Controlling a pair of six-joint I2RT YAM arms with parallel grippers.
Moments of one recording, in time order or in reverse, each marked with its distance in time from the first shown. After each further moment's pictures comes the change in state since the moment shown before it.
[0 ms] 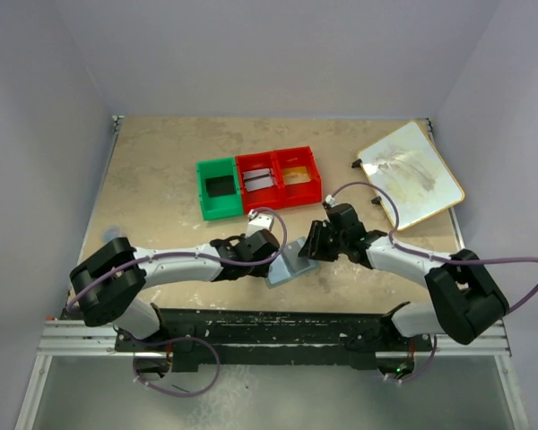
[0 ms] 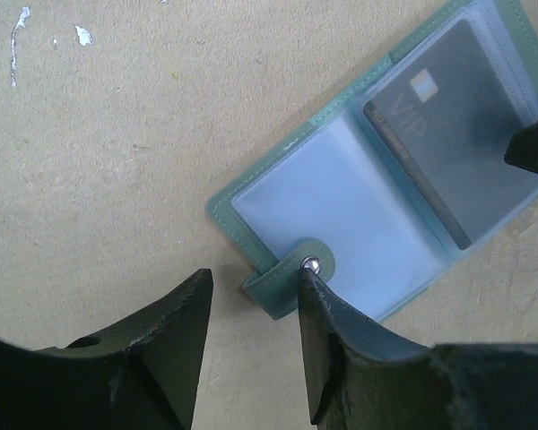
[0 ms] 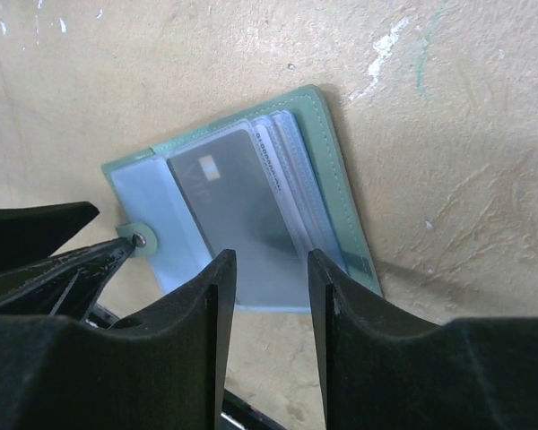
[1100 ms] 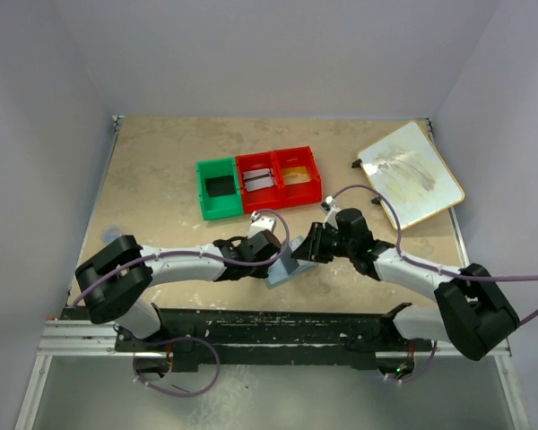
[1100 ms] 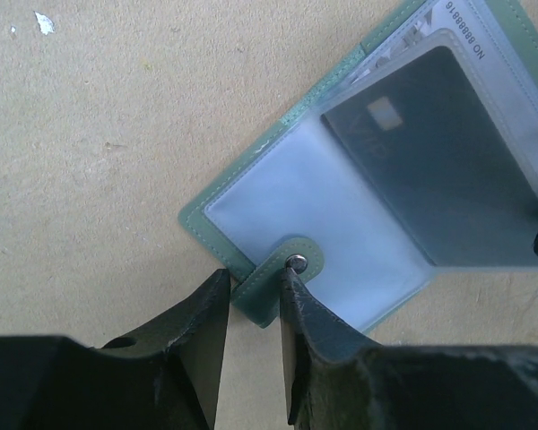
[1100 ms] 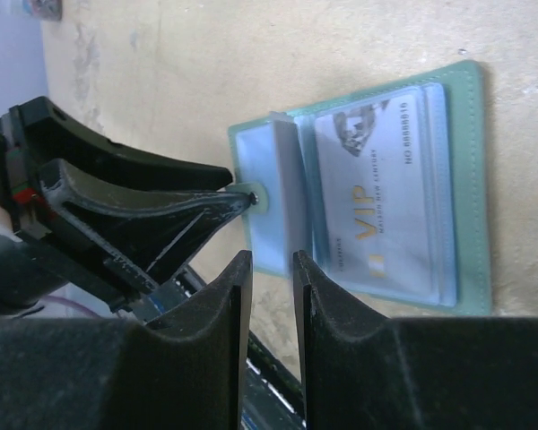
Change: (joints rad) left arm 0.000 0.037 0.000 0.027 0.031 0.002; right arm 0.000 -0.102 -0.109 0.228 -0.210 0.055
